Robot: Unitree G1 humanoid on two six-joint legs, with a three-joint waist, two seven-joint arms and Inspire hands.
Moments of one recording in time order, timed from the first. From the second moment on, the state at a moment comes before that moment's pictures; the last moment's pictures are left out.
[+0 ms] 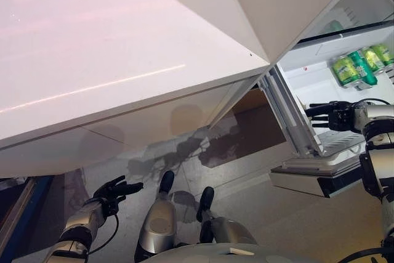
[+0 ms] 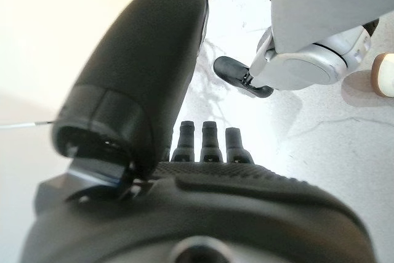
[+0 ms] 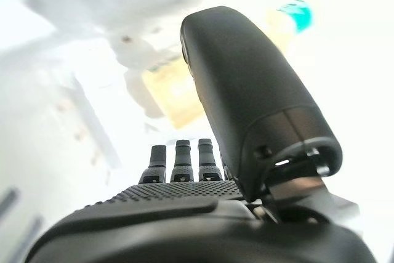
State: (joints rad) left arm -0.09 0.46 -0.05 0.90 -0.53 0.22 -0.04; right arm -0.98 -0.80 0.19 1.22 0.29 0.51 0.27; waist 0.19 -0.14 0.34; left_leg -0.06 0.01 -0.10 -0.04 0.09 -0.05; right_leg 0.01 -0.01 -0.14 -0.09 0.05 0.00
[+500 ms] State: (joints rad) left arm -0.02 0.36 -0.04 0.99 -0.51 0.21 -0.08; right arm -0.57 -0.82 -0.12 0.38 0.41 0.21 -0.25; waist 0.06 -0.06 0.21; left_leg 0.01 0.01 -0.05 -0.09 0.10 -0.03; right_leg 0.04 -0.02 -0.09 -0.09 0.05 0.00
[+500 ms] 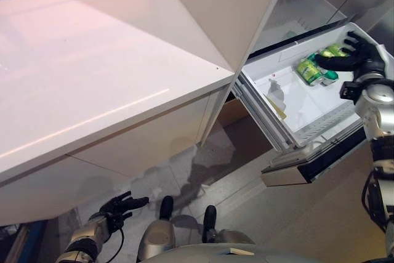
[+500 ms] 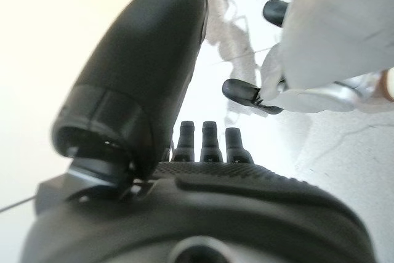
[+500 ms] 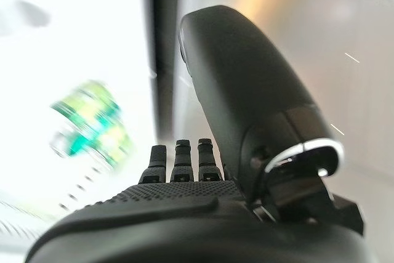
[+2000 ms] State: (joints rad) left arm 0.00 0.25 0.02 1.01 -0.45 0.09 -0.06; right arm 0.06 -0.44 -0.33 0.31 0.53 -0.14 -0.31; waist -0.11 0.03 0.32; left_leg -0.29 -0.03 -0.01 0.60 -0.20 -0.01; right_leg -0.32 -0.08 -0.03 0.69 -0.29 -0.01
